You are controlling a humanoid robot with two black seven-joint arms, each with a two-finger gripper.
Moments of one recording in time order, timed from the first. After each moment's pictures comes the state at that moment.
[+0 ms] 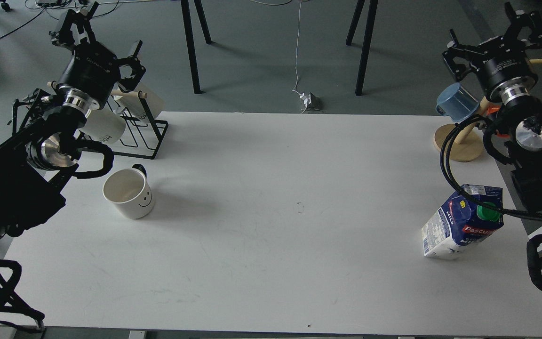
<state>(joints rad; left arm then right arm) -0.88 0.34 -0.60 -0.54 -0.12 -0.49 -0.42 0.88 -0.30 1.02 0.43 0.29 0.49 0.05</state>
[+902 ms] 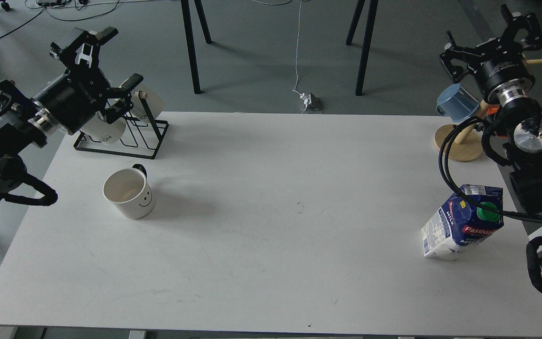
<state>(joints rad) -0.76 0.79 -0.47 -1.04 0.35 -0.49 -0.41 0.87 -0.31 1.02 0.44 0.29 0.49 0.05</state>
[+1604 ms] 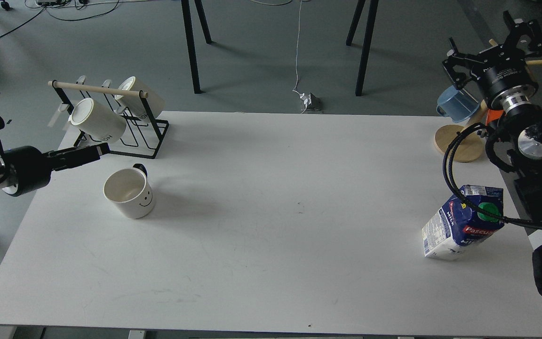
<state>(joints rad) -0.66 0.86 -0.45 -0.95 1.45 -0.24 -0.40 0.83 -0.33 1.03 0.48 0.29 0.49 0.05</state>
